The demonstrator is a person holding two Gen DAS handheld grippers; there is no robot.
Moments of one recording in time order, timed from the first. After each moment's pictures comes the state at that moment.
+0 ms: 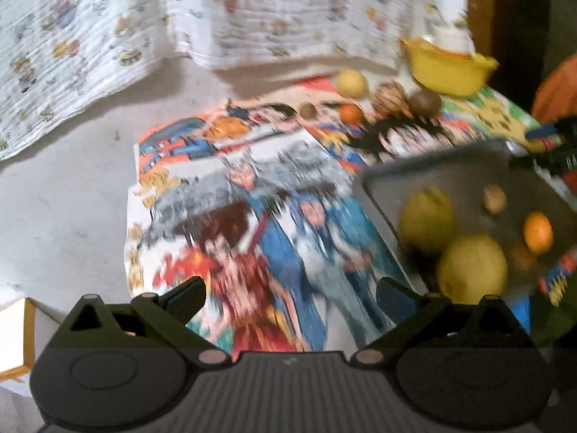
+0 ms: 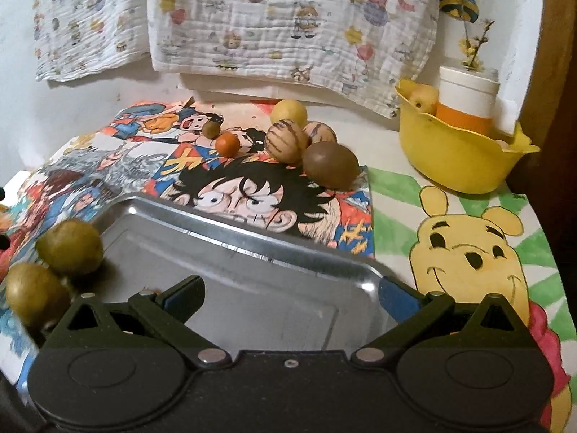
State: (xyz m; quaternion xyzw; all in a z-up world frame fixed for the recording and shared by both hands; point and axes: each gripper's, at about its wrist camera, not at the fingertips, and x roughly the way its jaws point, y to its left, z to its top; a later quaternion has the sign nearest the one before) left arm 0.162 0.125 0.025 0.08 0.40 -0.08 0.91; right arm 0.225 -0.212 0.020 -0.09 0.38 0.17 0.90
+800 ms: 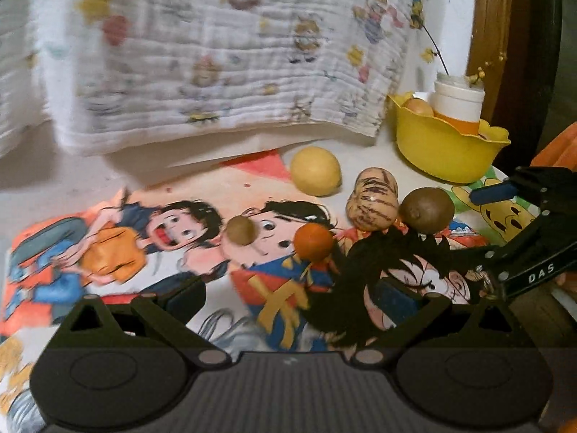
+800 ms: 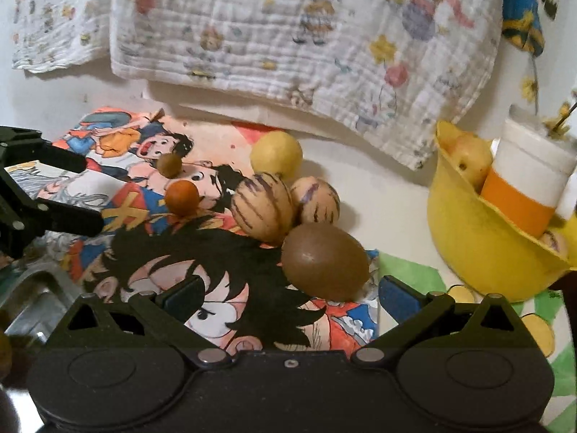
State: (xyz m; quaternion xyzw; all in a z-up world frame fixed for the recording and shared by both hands) left arm 0.355 0.055 -0.006 0.04 0.34 -0.18 0.92; right arm 0.357 -0.174 -0.001 -0.14 0.37 0.17 0.90
